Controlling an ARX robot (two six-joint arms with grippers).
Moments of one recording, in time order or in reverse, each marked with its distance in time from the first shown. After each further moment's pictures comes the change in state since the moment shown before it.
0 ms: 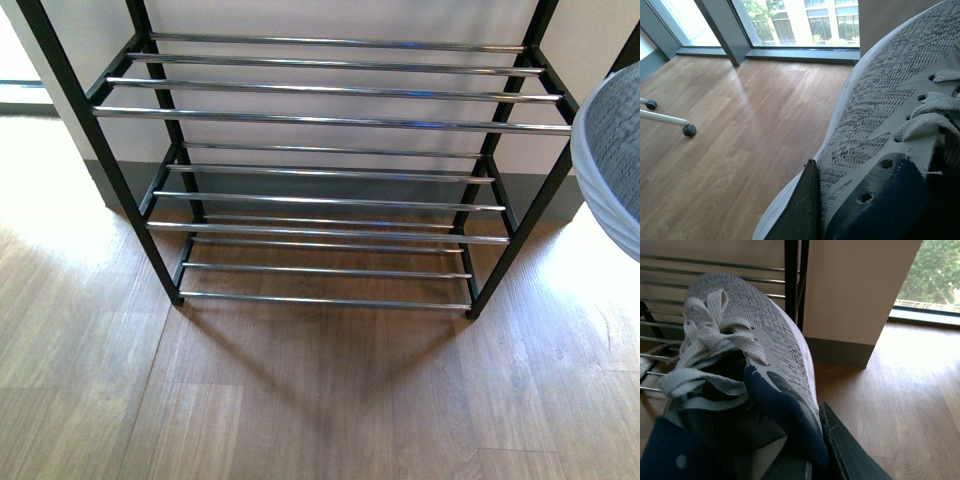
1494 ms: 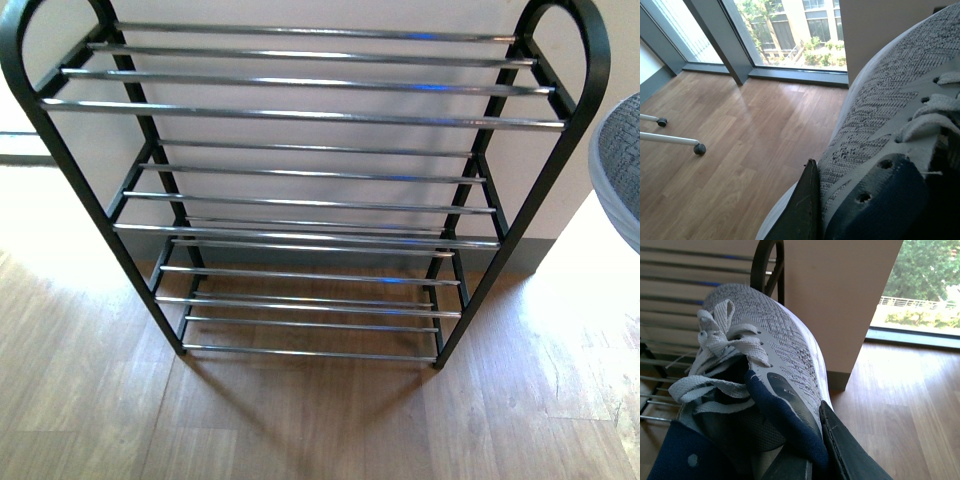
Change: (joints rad) left arm -0.002 0.001 -0.001 0.000 0.011 0.000; right arm 0.000 0.002 -0.001 0.000 0.020 0.000
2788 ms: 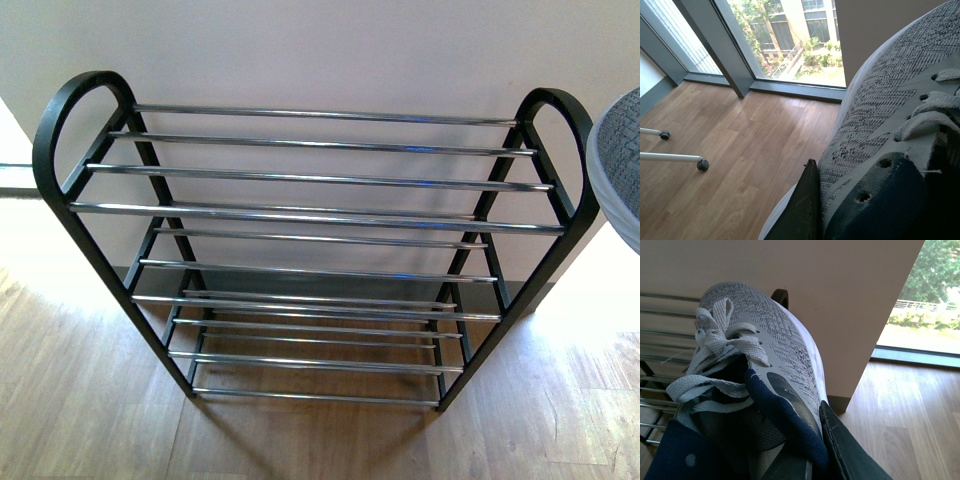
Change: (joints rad) left arm 0.001 0.001 0.000 0.000 0.002 0.000; right arm 0.000 -0.001 0.000 0.000 -0.001 0.000
